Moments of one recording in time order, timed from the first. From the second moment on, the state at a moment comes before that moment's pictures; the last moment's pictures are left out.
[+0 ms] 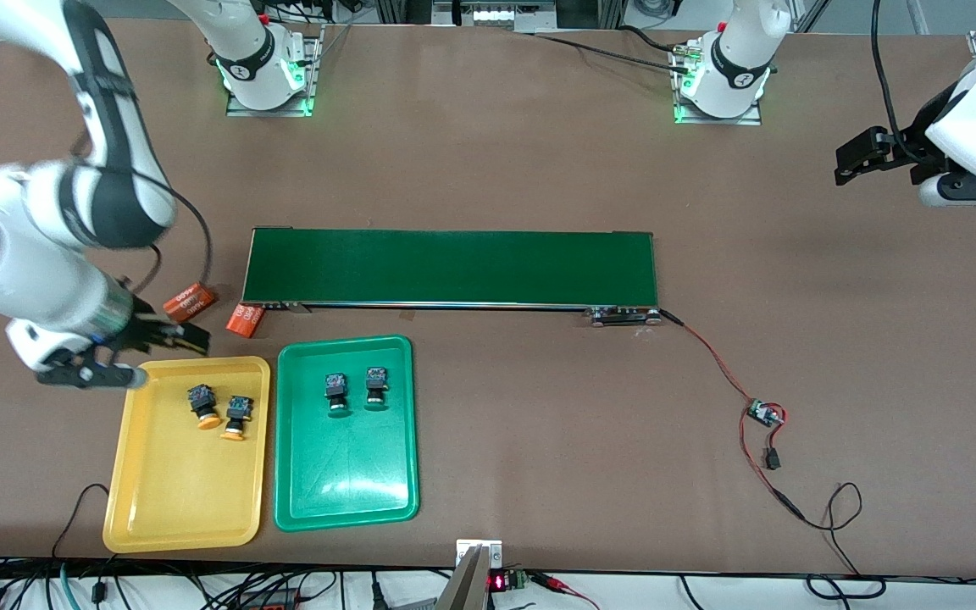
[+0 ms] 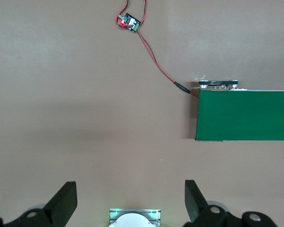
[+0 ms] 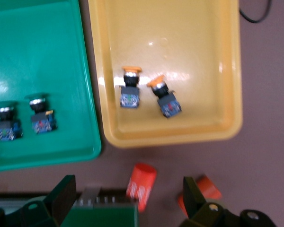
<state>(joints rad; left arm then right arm) -0.04 -0.03 -0.04 -1.59 0.00 1.43 -0.09 0.05 0.33 0.01 -1.63 -0.01 1.98 0.11</state>
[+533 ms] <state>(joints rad) -0.04 -0.03 -0.04 -1.59 0.00 1.43 -0.09 0.00 0.08 0.00 -1.60 -0.04 1.60 0.03</state>
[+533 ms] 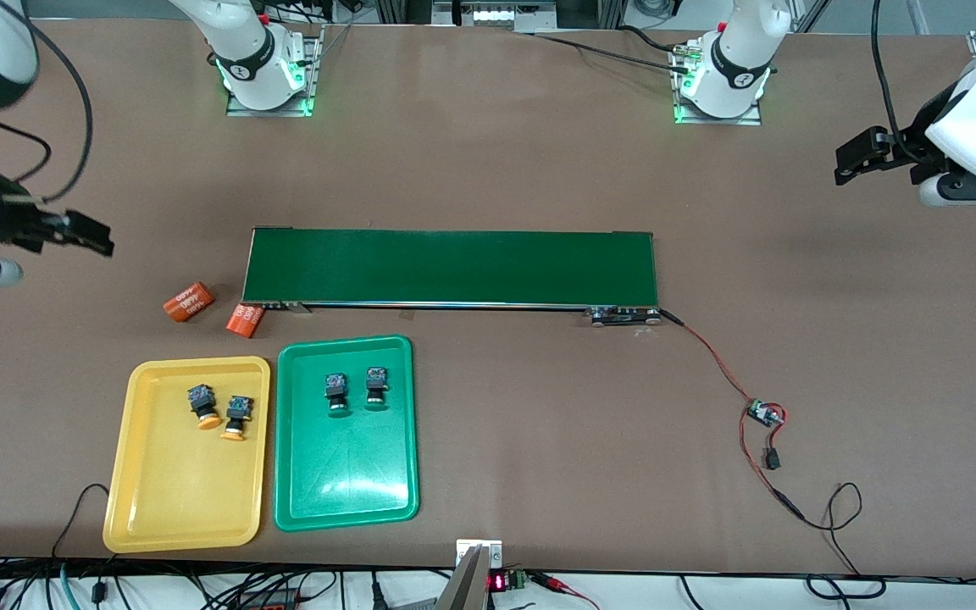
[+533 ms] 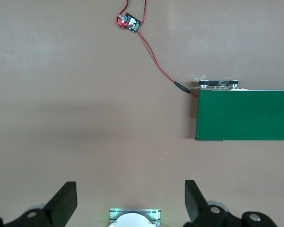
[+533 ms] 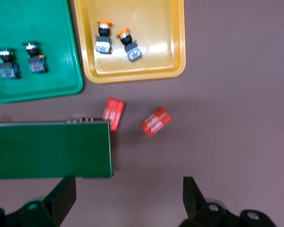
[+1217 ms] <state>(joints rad) -0.04 -0.03 -0.04 -1.59 0.00 1.43 -0.09 0.04 0.04 0.01 -1.61 0.02 1.55 0.04</state>
